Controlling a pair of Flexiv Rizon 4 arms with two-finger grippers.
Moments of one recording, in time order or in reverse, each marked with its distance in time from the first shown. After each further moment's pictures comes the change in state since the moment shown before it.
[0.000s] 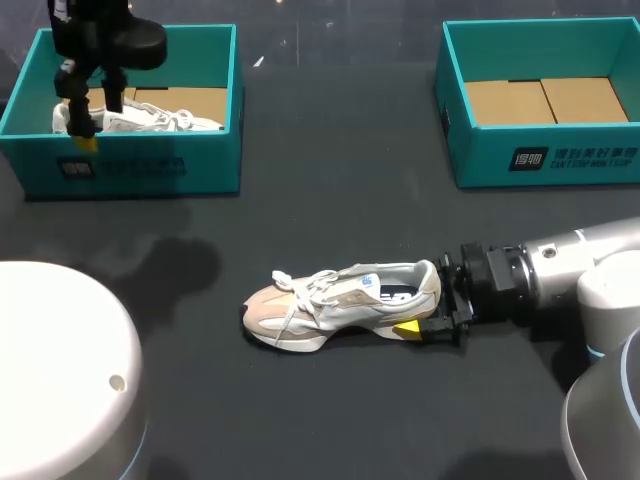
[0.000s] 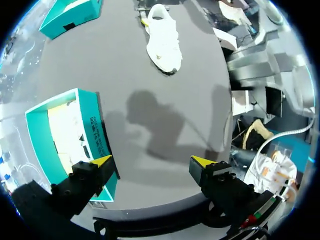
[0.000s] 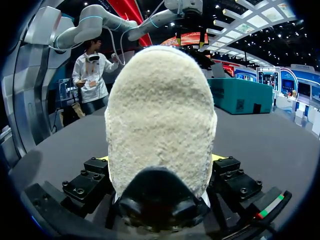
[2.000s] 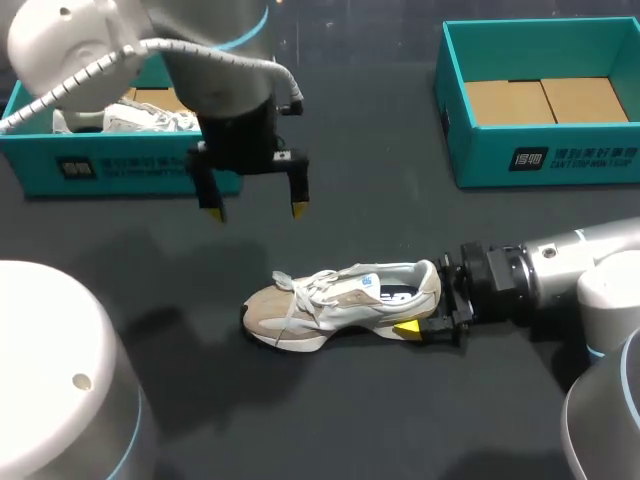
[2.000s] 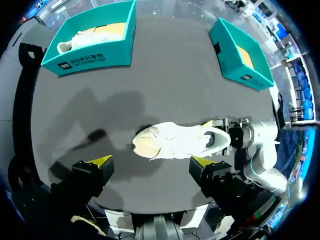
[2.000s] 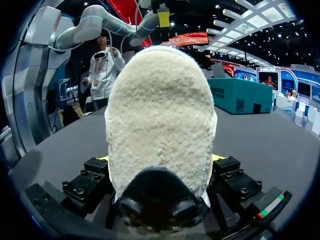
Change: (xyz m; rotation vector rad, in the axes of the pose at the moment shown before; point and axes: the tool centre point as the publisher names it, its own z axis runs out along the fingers) left arm 0.100 -0.231 0.028 0.332 0.025 -1.697; right arm 0.000 0.000 0.000 0.000 0.000 0.000
